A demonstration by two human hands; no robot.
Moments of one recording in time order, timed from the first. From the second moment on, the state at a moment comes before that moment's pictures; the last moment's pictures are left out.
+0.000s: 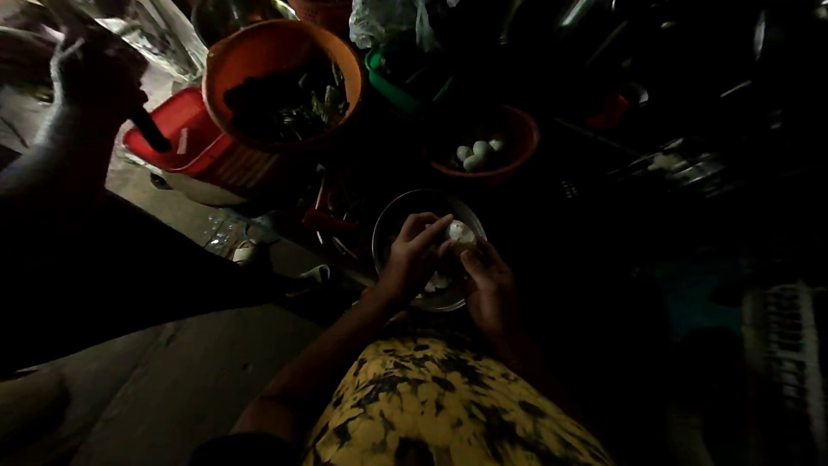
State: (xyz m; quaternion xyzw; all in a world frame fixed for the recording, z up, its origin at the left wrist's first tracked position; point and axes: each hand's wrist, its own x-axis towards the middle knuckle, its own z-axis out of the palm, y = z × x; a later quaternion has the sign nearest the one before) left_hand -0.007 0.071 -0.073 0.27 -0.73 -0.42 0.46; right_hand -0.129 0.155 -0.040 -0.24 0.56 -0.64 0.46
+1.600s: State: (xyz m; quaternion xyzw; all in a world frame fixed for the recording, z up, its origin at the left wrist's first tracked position) left_hand -0.003 0.068 -0.081 0.32 -0.80 -0.34 0.37; right_hand -0.133 0.162 -0.041 -0.08 0.51 -0.67 0.54
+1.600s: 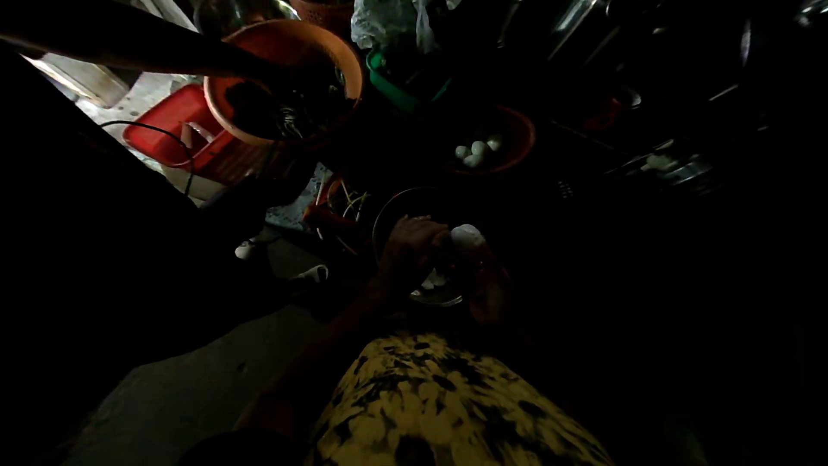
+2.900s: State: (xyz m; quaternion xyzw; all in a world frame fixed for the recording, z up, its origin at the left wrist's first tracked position) left_hand -0.005 0.085 -0.070 0.34 -0.74 -0.44 0.37; right_hand -0.125 0.154 -0.055 -0.21 0.58 -0.64 0.45
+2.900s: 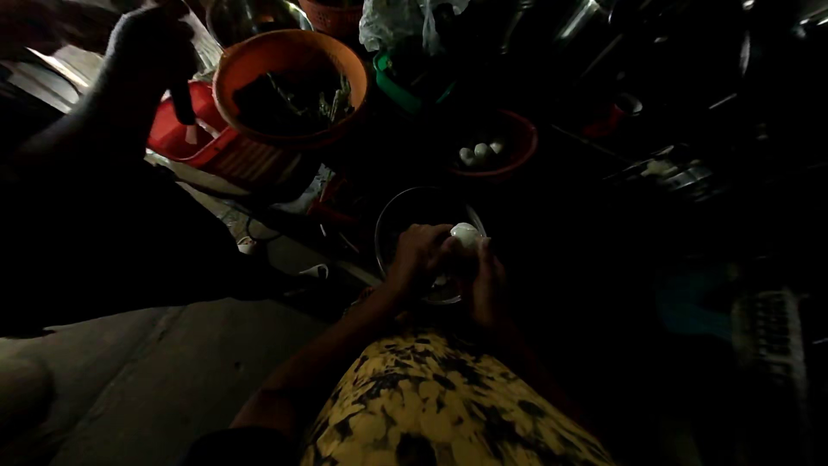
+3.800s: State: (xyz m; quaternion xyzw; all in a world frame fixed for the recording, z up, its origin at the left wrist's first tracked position) left_hand -0.005 0.085 -0.068 0.35 -0.79 -0.29 0.41; right_hand -0.135 0.158 -0.068 -0.29 0.60 -0.65 0.38
